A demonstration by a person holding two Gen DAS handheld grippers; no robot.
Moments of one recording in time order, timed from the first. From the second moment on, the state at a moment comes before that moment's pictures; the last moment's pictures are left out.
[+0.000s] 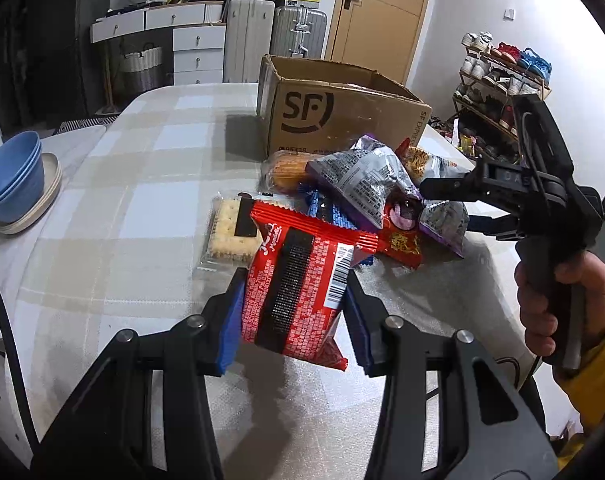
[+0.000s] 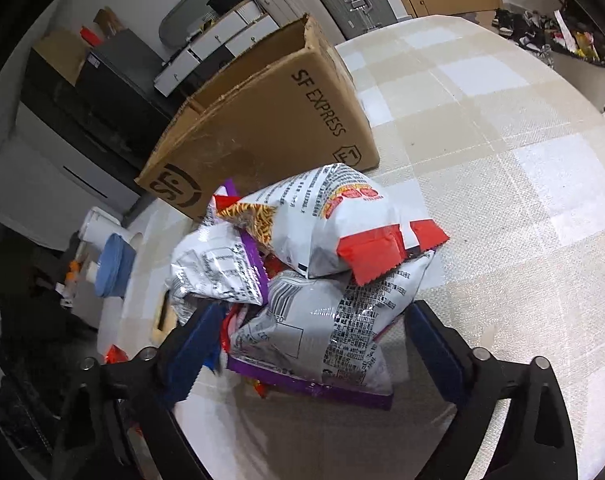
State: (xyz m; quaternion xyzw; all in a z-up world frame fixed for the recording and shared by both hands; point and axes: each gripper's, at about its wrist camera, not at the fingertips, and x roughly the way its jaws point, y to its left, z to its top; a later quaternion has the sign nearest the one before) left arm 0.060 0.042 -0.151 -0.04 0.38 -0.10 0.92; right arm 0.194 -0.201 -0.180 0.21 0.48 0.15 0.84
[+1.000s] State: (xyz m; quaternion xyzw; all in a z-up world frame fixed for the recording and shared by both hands) left arm 0.060 0.034 -0.144 -0.04 0.39 -0.09 0.92; right arm 0.136 -0.235 -0.174 0.23 0.44 0.19 0.85
